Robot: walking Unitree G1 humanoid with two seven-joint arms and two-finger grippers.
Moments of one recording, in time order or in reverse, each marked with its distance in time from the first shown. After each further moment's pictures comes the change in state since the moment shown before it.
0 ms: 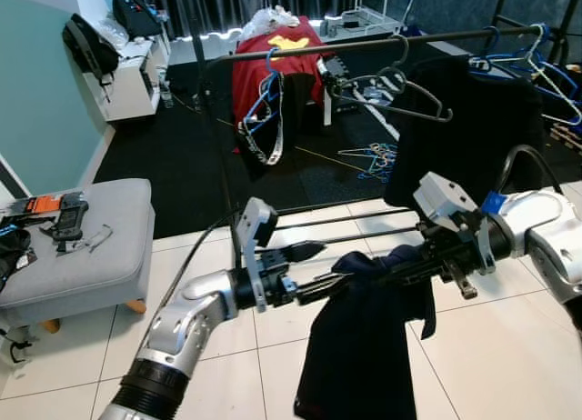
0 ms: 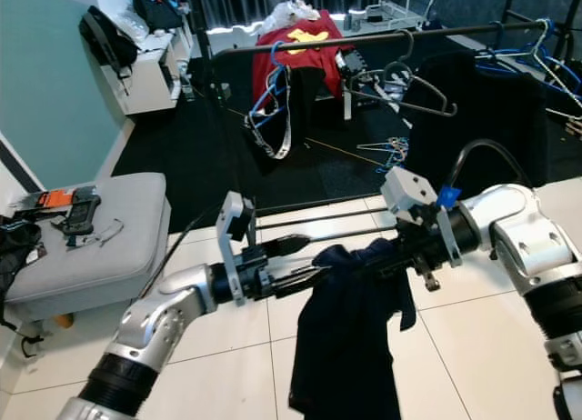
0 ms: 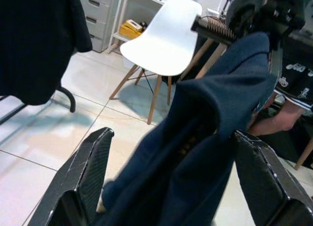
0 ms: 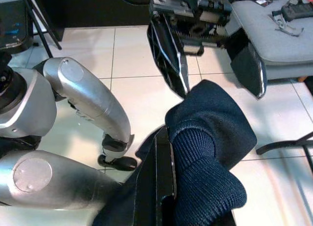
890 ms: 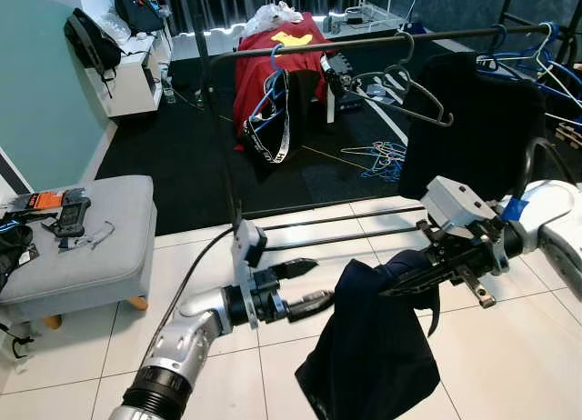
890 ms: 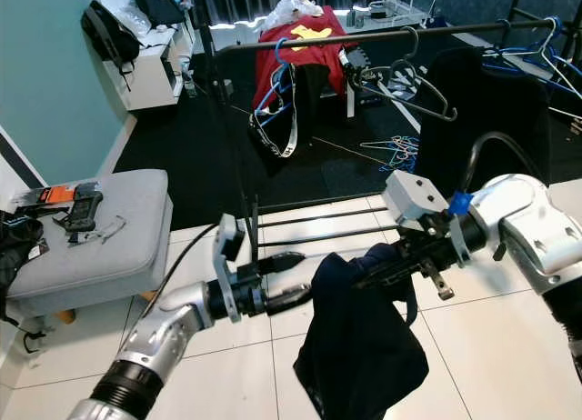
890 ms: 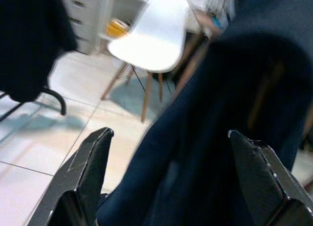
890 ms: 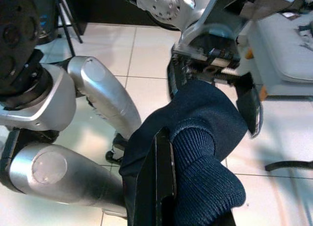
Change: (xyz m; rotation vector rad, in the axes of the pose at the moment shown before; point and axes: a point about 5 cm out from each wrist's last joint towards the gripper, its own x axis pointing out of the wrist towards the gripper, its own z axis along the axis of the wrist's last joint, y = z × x) left arm 0.001 -0.005 -0.036 0.072 0.009 -0.121; right arm 0.001 0.010 0.015 -0.044 -0.003 0.096
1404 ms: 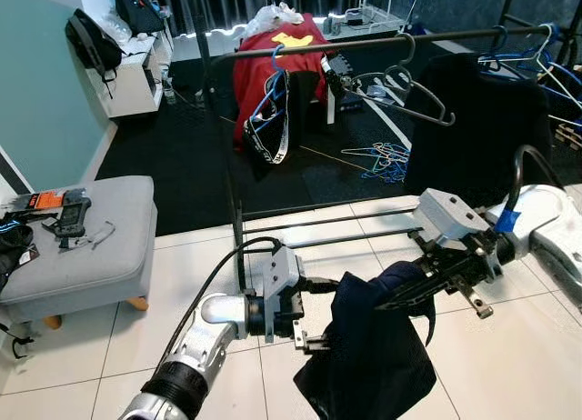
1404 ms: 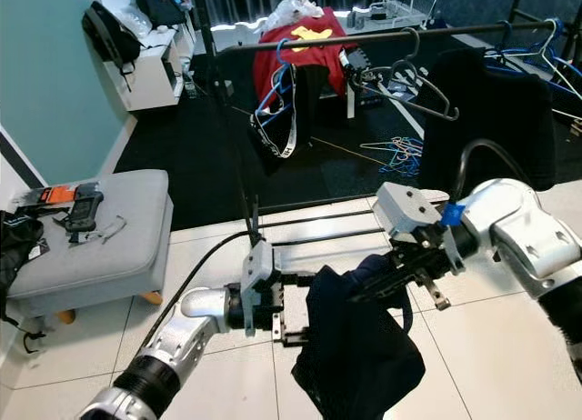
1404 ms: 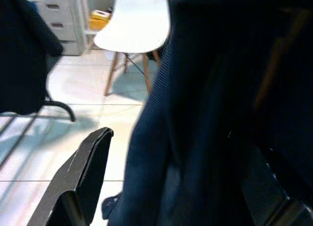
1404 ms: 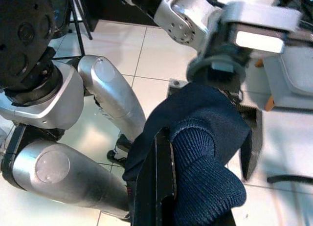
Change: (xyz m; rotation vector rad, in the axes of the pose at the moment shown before) left arm 0.019 -0.002 -0.005 0.231 0.047 -0.067; right arm 0.013 0.002 0.006 -0.062 -0.007 0.057
